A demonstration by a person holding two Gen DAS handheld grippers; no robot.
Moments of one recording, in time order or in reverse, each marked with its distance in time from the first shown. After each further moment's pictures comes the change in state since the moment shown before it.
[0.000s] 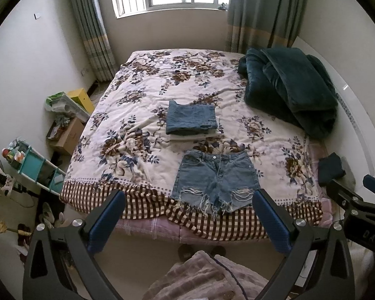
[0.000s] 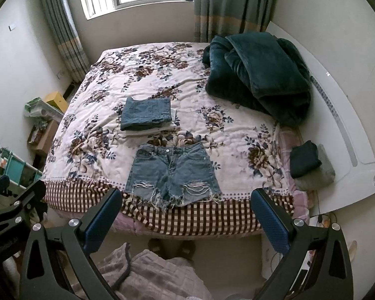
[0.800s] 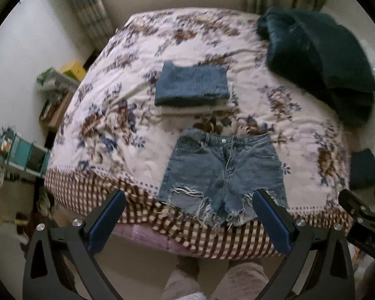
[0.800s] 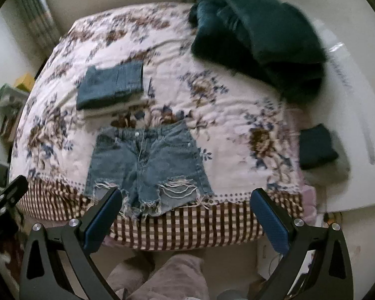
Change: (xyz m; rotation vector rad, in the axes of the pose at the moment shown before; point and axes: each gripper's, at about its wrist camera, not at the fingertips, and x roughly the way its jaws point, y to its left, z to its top) left arm 0.259 -0.059 0.020 -0.041 0.212 0.096; right arm 0.293 -0.049 0.037 0.009 0.204 -0.061
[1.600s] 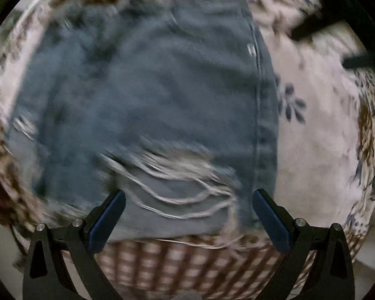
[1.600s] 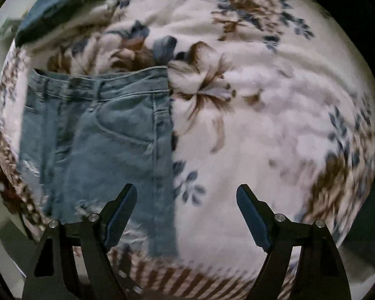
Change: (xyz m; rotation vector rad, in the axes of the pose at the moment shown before) left arm 0.335 -0.248 -0.092 -0.139 0.404 -0.097; right arm 0.456 -0.072 0.106 -0.326 0.433 0.188
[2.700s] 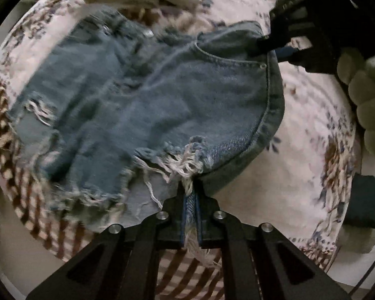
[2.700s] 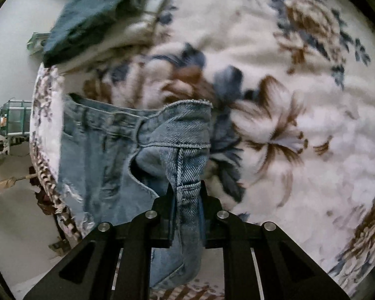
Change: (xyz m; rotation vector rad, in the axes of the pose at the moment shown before) left arm -0.102 0.112 -0.026 -0.126 -0.205 -0.150; right arm -0.008 0.034 0.044 0.010 -0.070 0.267
